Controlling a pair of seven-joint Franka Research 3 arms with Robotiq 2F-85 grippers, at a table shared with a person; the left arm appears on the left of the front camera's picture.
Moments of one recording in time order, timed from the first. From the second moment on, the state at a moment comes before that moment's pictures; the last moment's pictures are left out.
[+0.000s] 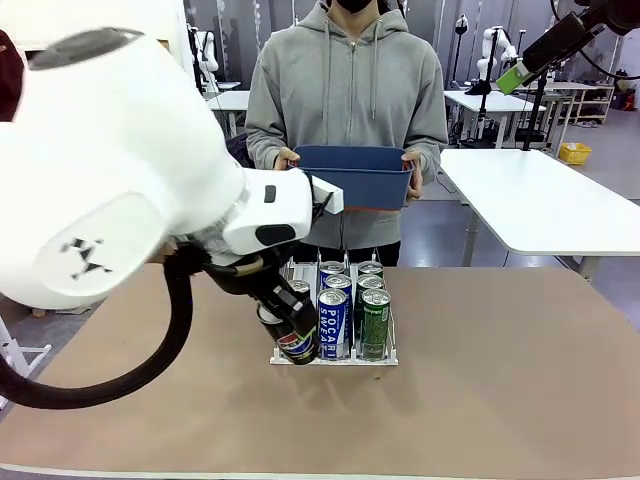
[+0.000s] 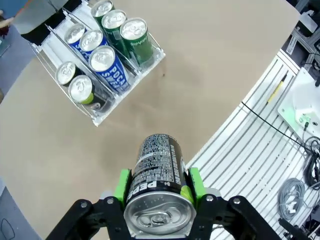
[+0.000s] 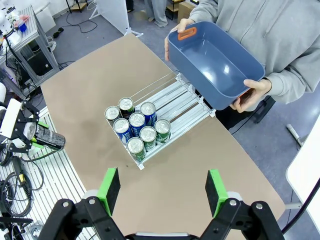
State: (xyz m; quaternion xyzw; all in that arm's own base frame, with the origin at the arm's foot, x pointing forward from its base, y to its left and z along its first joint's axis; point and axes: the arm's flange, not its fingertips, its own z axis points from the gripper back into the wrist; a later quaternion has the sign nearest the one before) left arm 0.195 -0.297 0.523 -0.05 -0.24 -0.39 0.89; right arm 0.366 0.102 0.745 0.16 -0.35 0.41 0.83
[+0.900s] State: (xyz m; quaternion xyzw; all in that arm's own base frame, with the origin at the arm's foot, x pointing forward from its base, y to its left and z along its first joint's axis) left arm 0.273 -0.288 0.477 -0.02 -0.25 -0.29 0.92; right arm 0.366 0.102 0.745 0.16 -0.35 0.41 0.83
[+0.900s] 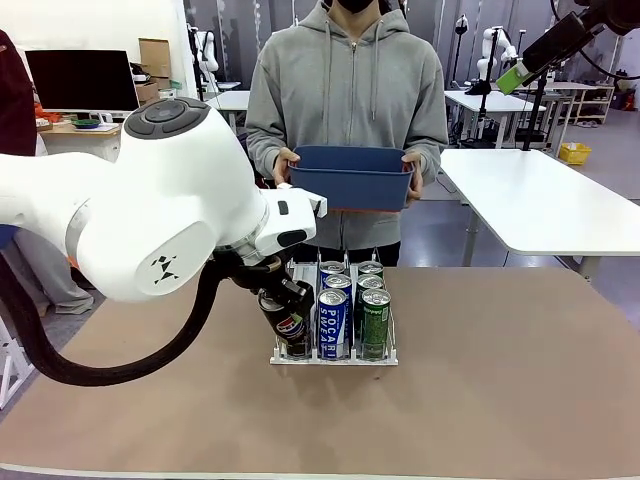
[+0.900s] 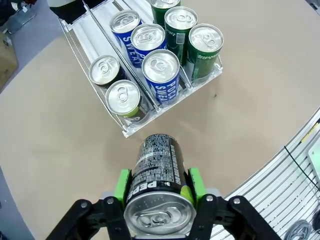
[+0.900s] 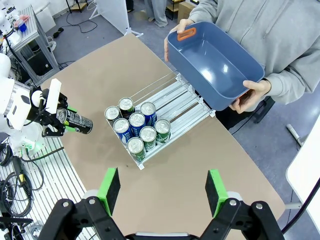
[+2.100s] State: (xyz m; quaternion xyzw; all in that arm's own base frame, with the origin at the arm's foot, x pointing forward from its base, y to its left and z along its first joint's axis) left arm 0.275 -0.289 0.468 -0.02 -0.23 -0.28 0.93; right arm 0.366 0.102 0.745 0.16 -0.35 0.41 0.83
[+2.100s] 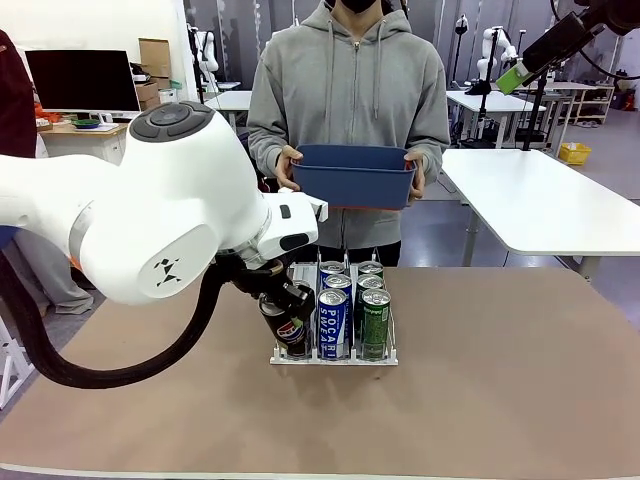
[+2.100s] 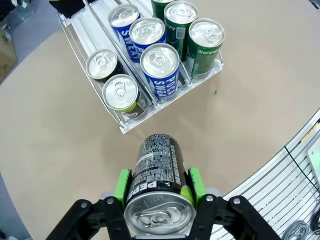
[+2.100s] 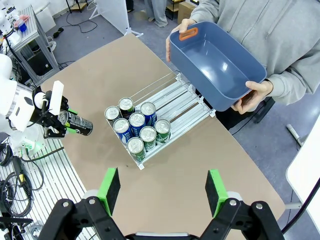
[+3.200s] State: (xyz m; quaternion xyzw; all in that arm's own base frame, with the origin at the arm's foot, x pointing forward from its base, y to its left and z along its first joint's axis) left arm 0.323 -0.297 0.421 0.00 -0.23 -0.19 0.96; right arm 0.366 0.102 0.745 0.16 -0.35 0.41 0.83
